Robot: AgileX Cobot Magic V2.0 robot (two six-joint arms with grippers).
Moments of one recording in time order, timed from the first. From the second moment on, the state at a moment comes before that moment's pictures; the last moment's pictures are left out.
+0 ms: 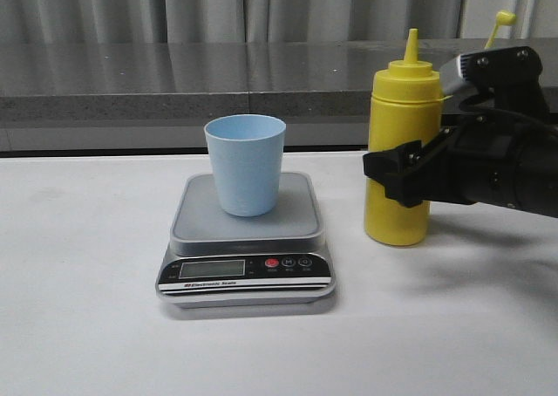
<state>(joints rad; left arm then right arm) -0.10 0.33 -0.33 -0.20 0.22 0.14 0.22 1.94 -0.58 -0.36 -1.16 0.12</state>
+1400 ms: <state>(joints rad) -0.10 0.33 -0.33 -0.20 0.22 0.14 0.22 1.45 -0.19 -0.18 -1.05 0.12</state>
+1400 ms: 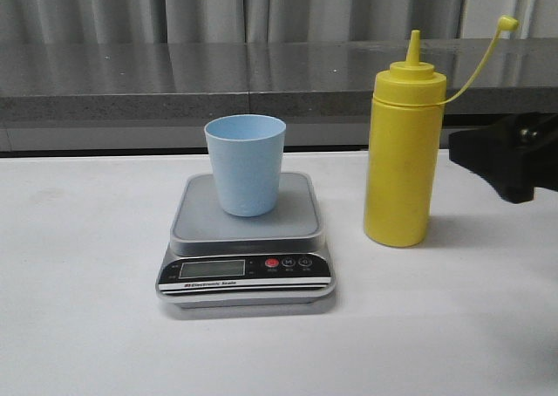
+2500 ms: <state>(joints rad) -0.10 0.33 -0.33 -0.20 0.22 0.14 0.22 0.32 -0.36 -0.11 0.32 0.11</state>
